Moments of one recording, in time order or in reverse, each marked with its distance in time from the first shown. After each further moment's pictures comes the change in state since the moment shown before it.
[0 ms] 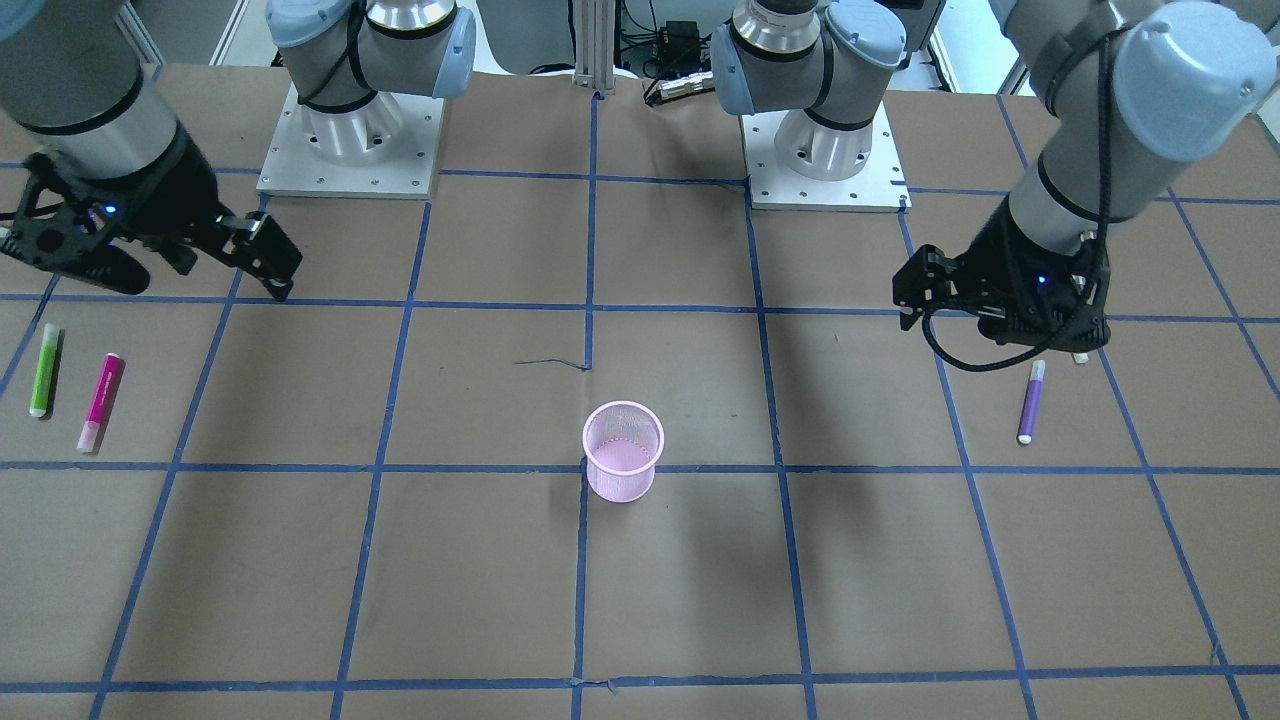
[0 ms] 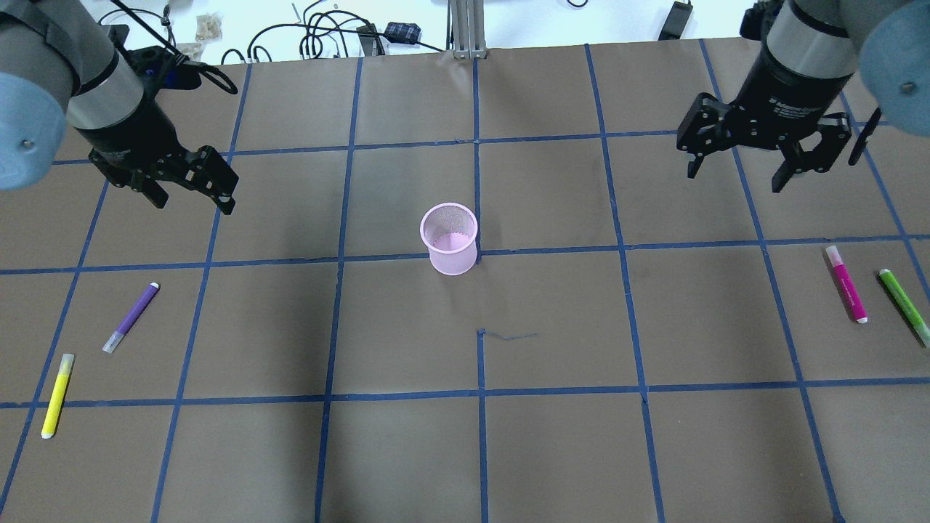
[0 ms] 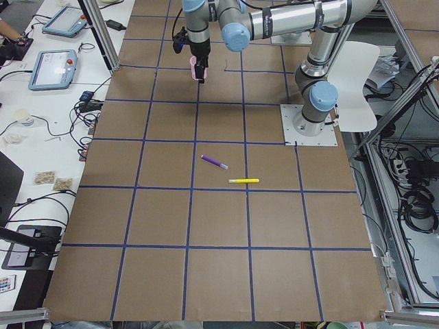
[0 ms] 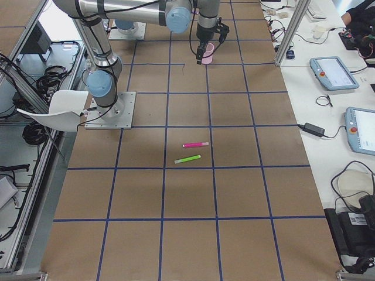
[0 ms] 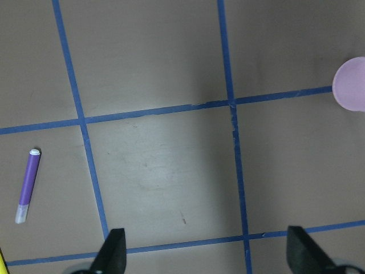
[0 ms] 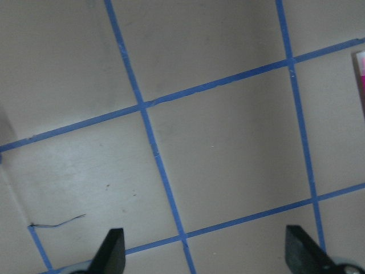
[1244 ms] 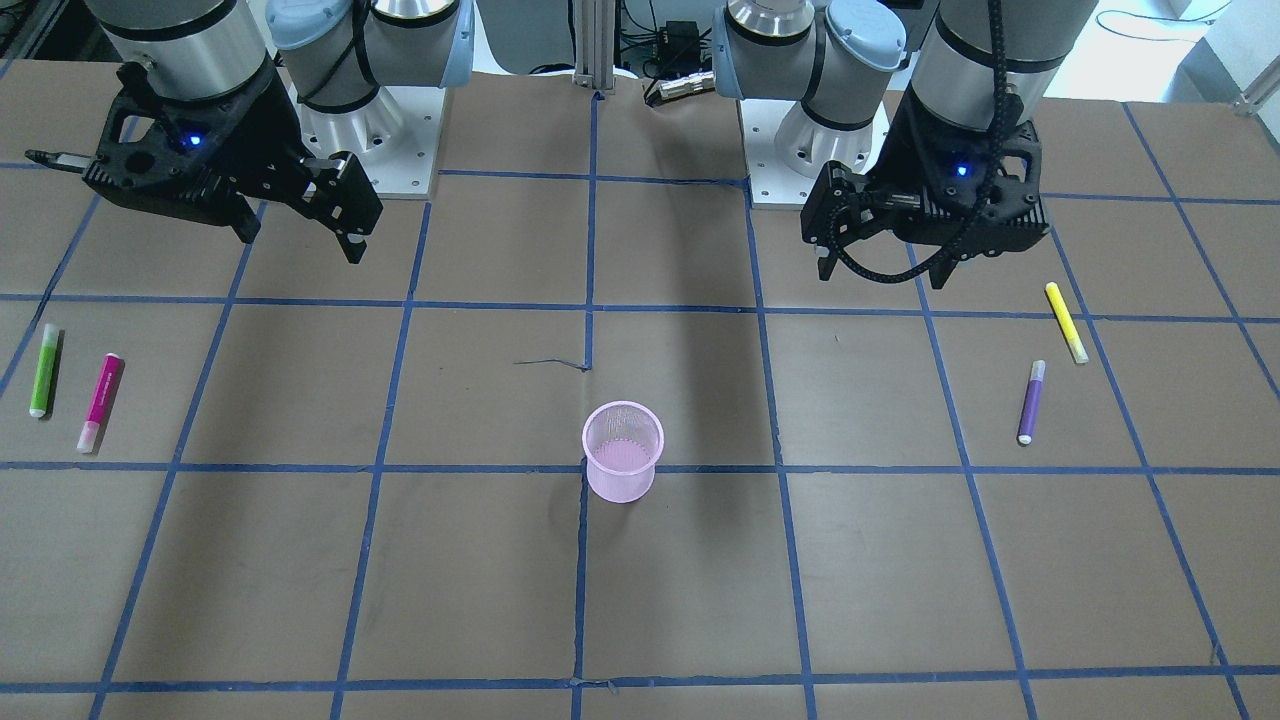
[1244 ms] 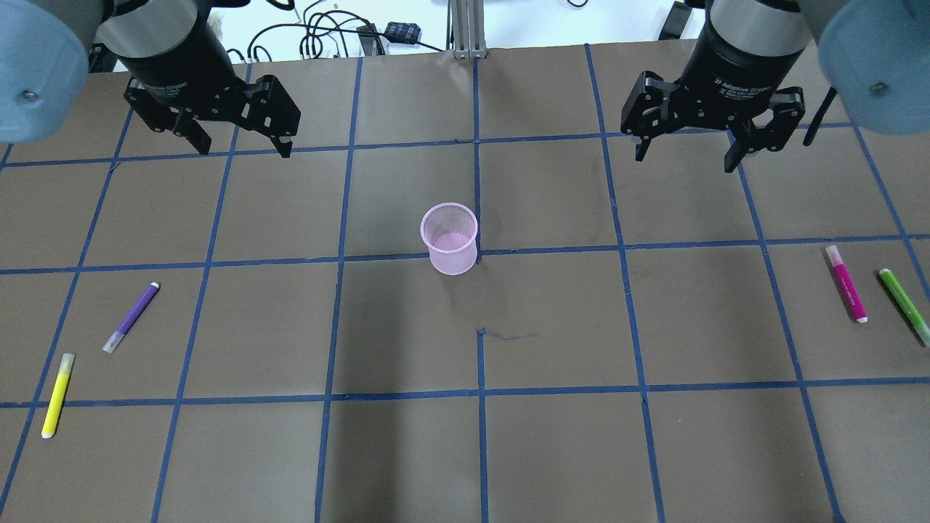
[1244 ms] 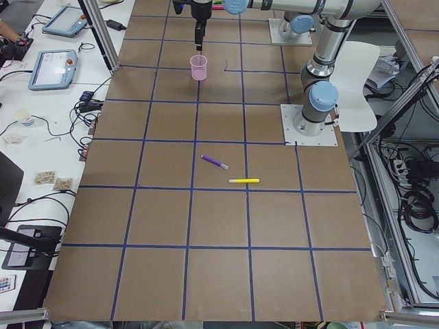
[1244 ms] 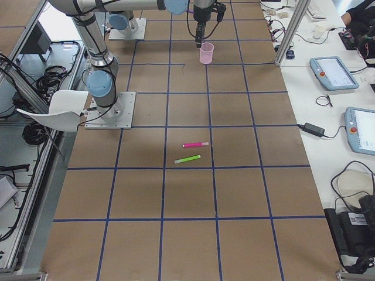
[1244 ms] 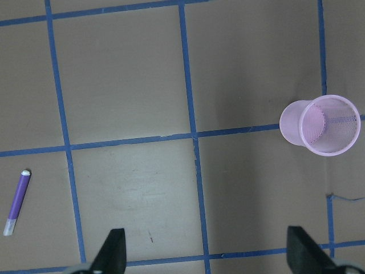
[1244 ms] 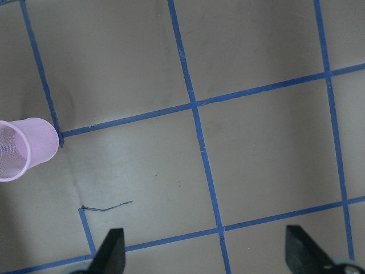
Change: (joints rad) left arm -0.244 0.037 0.210 -0.125 -0.003 -0.328; right arm 0.197 -0.028 -0.086 0.018 0.013 0.150
